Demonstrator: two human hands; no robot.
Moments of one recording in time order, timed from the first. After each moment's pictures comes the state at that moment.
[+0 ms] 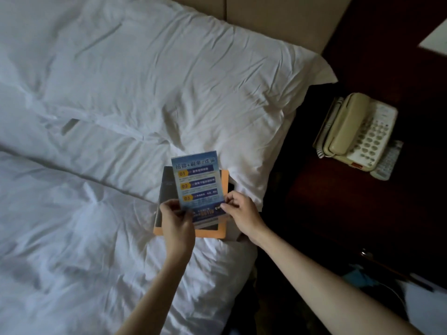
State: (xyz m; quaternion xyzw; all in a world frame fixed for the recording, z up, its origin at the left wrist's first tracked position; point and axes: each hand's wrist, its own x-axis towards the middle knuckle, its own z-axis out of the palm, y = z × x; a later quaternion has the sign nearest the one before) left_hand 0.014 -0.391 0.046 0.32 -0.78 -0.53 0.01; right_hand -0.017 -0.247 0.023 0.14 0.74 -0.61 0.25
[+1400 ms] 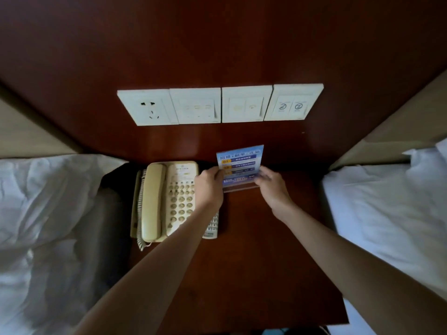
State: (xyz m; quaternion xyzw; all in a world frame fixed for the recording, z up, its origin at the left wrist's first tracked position) left_hand -0.178 0.170 0.030 -0.13 -0.88 -0.43 -0.14; right_hand -0.091 0.295 0.035 0.38 0.72 -0.58 -0.03
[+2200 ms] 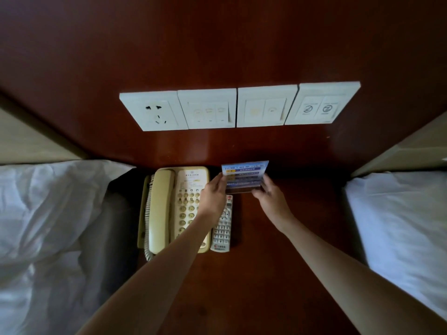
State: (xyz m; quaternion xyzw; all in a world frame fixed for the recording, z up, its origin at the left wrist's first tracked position) left_hand -0.198 0.160 -0.005 -0.03 -0.82 -0.50 -0.27; right_hand -0.117 0.283 -0.009 0.33 0.74 -0.58 -0.01
